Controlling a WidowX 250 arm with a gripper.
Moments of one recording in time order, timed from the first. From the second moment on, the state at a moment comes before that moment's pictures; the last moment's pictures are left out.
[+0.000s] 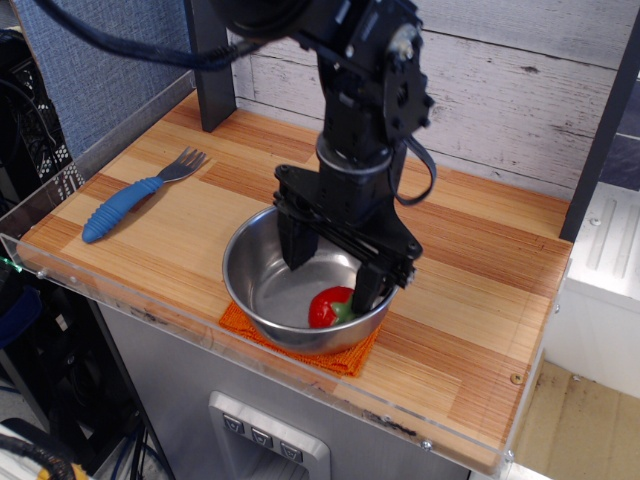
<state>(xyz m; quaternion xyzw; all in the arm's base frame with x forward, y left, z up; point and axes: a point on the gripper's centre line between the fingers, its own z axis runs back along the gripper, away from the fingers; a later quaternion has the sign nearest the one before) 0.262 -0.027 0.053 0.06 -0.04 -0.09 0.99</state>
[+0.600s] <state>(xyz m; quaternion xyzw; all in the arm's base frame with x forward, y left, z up) 0.255 -0.003 0.012 0.07 0.03 -0.07 1.00</state>
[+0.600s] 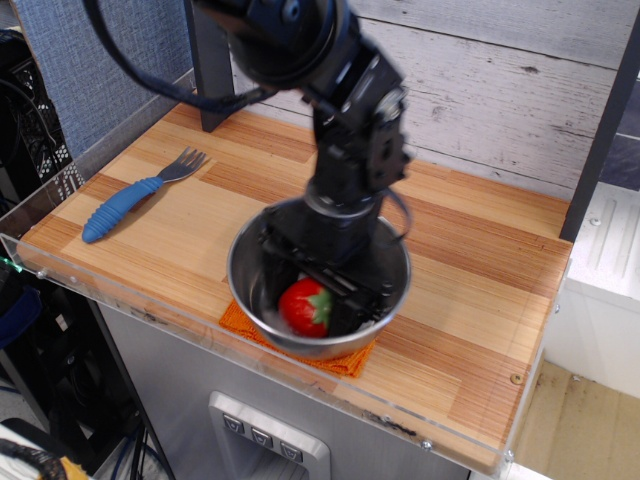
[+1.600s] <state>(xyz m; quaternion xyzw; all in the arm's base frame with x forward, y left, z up) 0.267 0.038 0.098 -0.03 -0.09 -0.05 0.99</state>
